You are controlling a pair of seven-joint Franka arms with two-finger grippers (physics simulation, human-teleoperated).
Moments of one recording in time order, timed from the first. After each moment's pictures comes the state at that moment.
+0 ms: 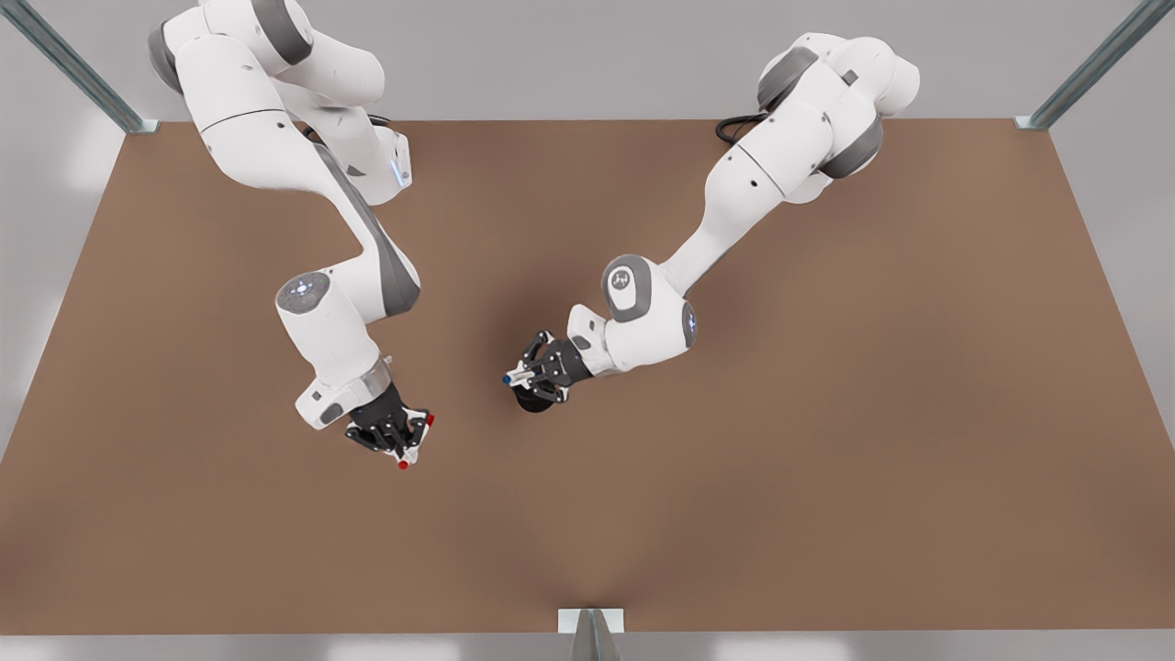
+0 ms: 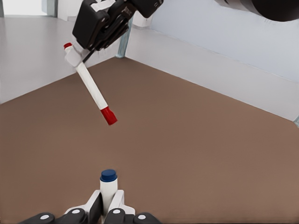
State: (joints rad) left arm -0.44 0.85 -0.46 -1.37 -1.10 2.73 1.43; right arm -0.03 0.43 0.37 -1.79 -0.19 2.72 0.37
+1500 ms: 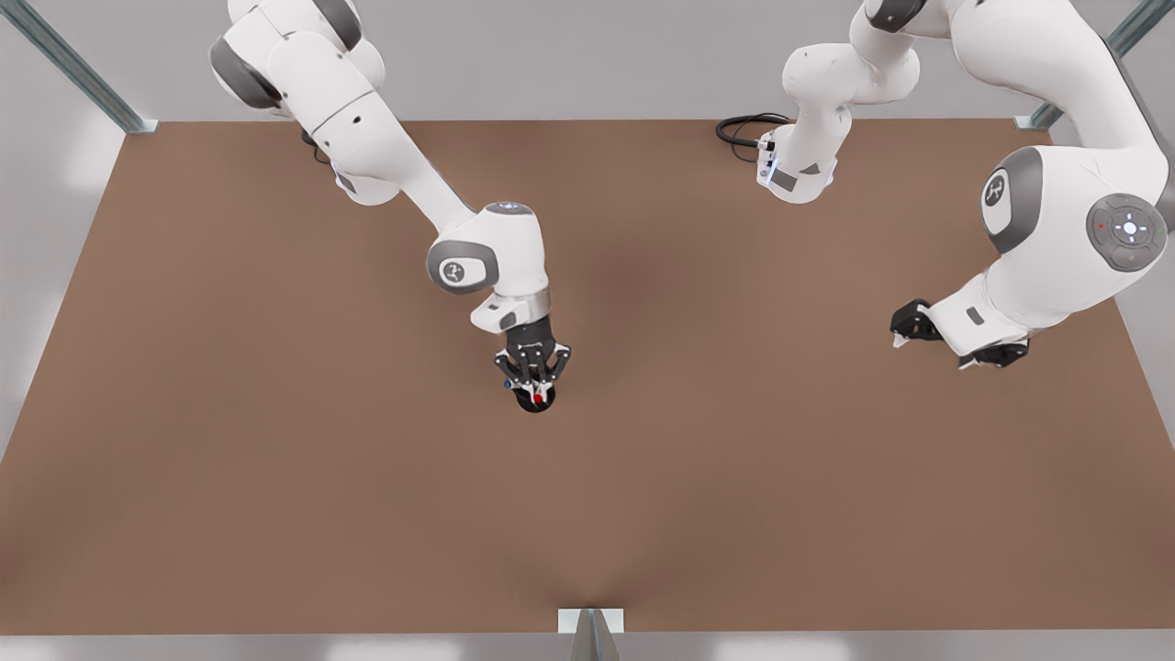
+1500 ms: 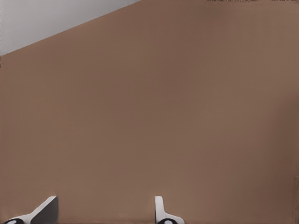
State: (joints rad) left arm -0.01 0.24 -0.07 -1.38 0.03 1.58 0.27; right arm 0.32 0.47 0.37 -1.82 -1.23 2.66 1.61
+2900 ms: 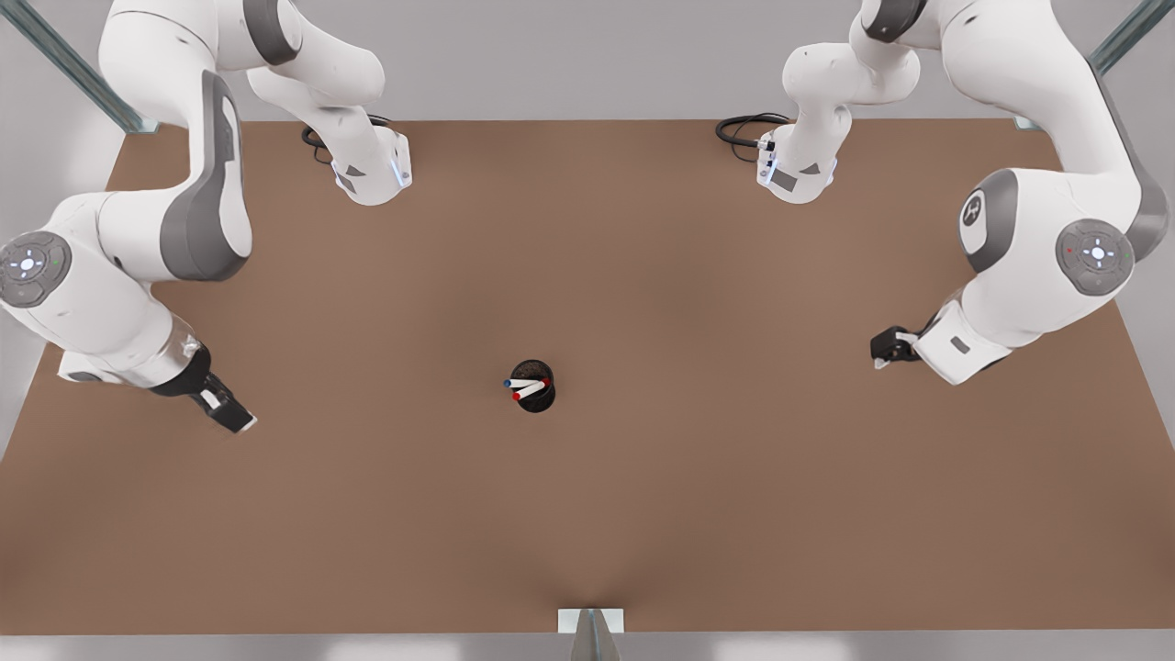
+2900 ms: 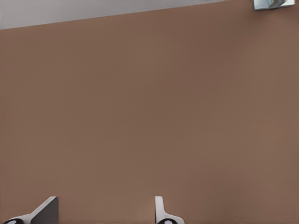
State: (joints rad) left arm -0.04 0.29 -0.07 -1.35 0.02 1.61 0.01; right arm 0.00 0.35 0.08 -1.26 -0.03 1.71 0.75
